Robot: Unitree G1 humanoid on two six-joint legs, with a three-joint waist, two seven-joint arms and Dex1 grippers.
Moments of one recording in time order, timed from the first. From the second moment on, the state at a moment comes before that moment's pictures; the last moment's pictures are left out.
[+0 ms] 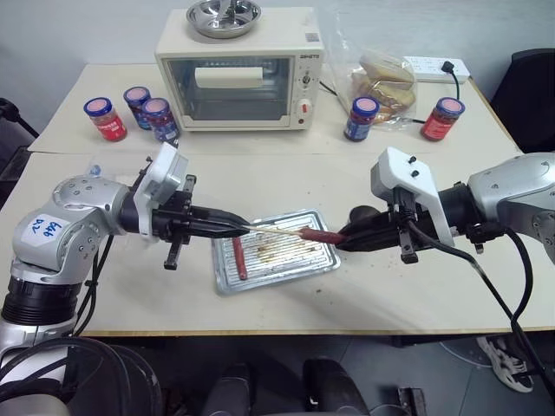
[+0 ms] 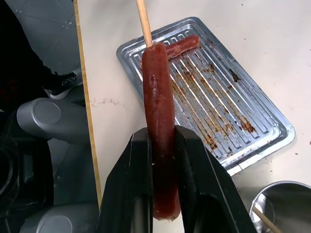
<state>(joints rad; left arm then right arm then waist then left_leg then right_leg) -0.61 0.82 0.02 -0.18 -0.70 0.67 -1.28 -0.87 -1.00 0.11 -0.54 0.79 1.29 1.05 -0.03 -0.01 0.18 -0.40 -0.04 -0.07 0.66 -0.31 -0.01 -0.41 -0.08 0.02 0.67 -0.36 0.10</state>
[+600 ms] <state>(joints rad) -0.65 0.74 -0.03 -0.14 -0.64 0.65 -1.28 -0.87 -0.99 0.11 -0.52 0.82 1.32 1.01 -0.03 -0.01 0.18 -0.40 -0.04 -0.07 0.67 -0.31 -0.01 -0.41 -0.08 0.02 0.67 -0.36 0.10</state>
